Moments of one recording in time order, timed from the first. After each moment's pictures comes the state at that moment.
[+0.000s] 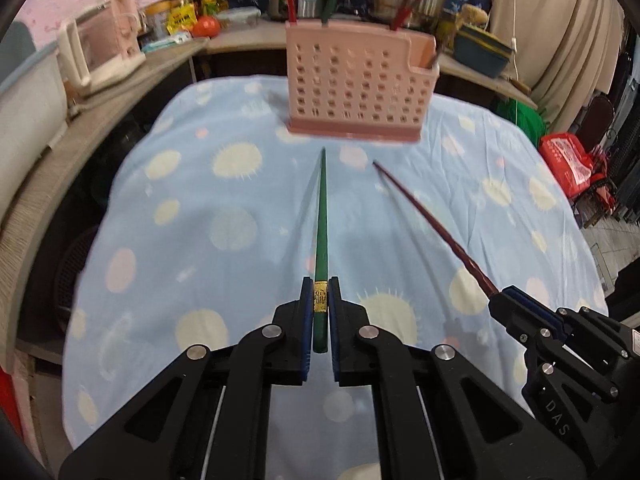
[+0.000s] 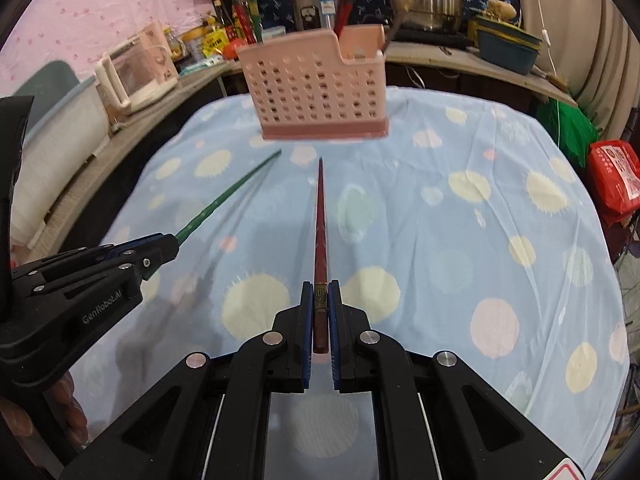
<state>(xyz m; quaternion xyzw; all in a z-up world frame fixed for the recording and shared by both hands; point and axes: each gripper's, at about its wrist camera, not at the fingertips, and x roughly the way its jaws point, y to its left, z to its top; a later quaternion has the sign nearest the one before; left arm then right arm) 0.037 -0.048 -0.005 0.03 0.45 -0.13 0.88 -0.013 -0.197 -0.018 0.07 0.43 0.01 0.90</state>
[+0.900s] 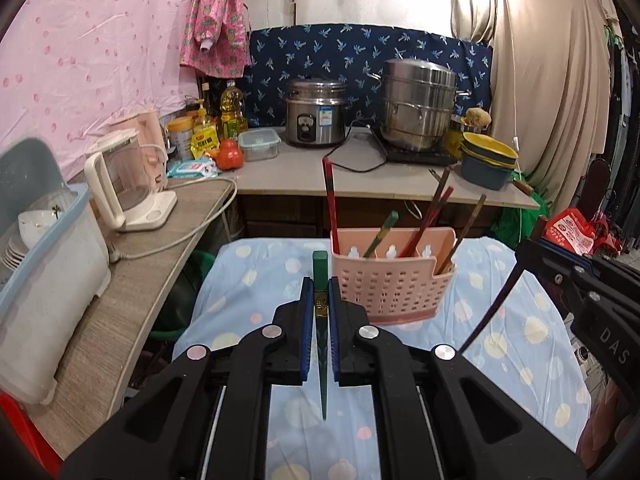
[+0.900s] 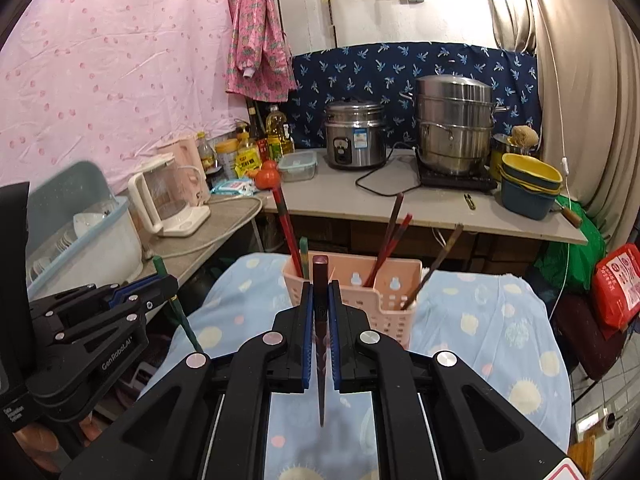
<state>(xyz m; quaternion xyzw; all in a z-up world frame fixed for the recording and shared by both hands) 0.113 -0.019 0.149 0.03 0.30 -0.12 0.95 0.079 -0.187 0.162 0.05 0.28 0.03 0.96</state>
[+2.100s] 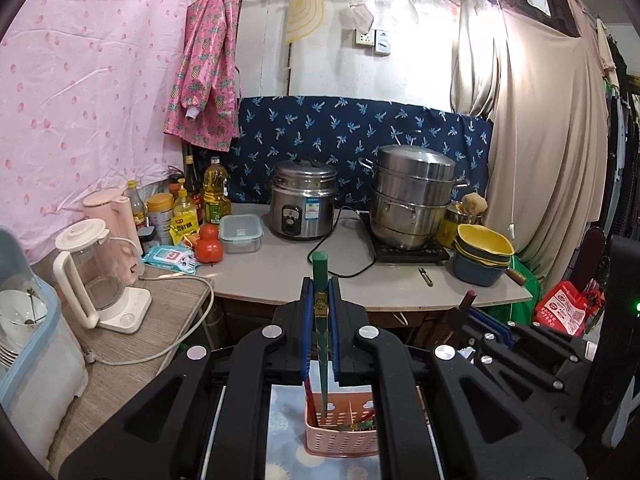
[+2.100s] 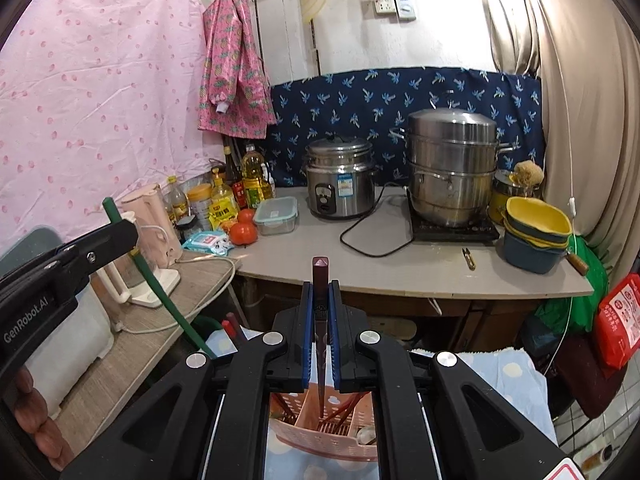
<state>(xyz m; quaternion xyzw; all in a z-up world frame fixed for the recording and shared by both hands) 0.219 -0.059 0.246 -0.01 0.20 -0.14 0.97 0.216 -0.216 0.212 0.05 0.24 0.01 0.97</state>
